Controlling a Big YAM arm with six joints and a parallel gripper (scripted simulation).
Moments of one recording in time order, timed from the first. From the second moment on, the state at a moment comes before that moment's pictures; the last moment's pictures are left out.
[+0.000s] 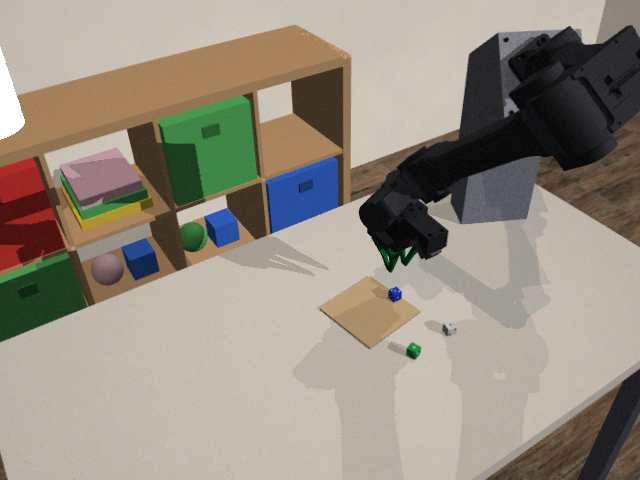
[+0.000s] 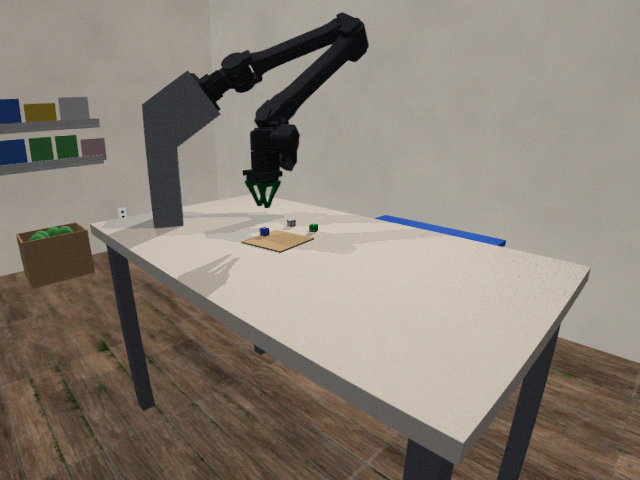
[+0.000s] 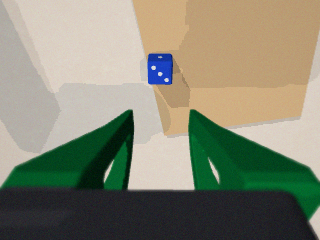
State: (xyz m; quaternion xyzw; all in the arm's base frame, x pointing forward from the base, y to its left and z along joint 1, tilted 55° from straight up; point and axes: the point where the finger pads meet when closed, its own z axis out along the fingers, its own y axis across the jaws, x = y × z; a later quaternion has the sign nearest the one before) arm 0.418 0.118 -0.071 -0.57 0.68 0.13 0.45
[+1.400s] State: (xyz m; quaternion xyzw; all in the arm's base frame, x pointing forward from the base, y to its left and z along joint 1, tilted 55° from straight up) arm 0.434 0.139 -0.088 -0.57 0.67 0.13 0.45
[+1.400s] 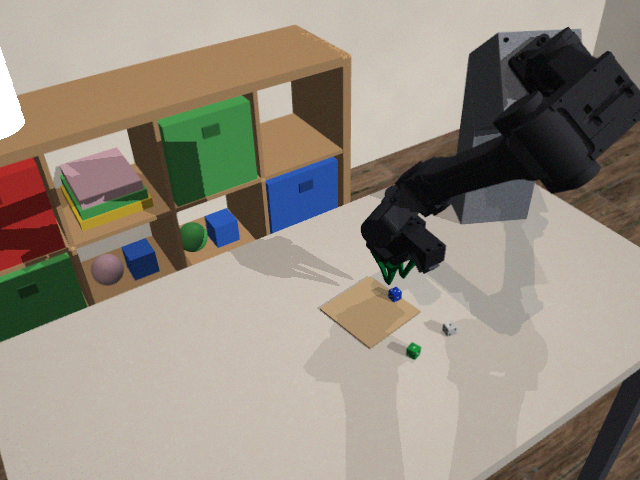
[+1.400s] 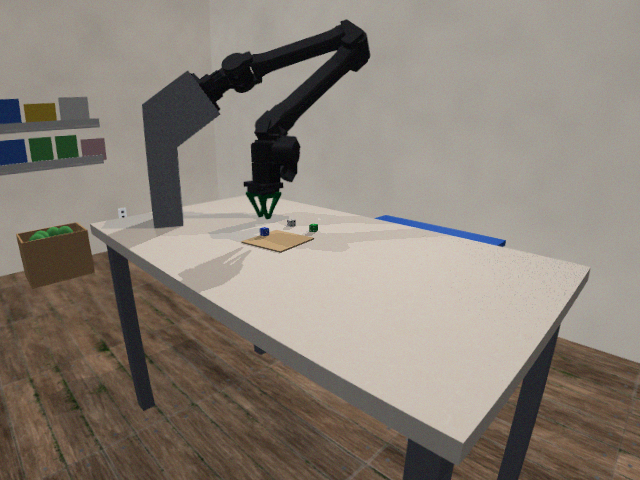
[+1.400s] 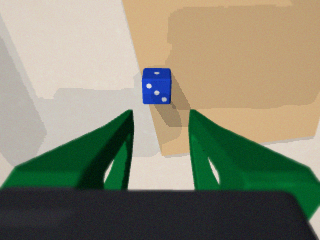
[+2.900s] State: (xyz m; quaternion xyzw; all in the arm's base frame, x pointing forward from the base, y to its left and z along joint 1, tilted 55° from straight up) arm 0.442 0.154 -0.101 -0.57 0.68 0.13 0.45
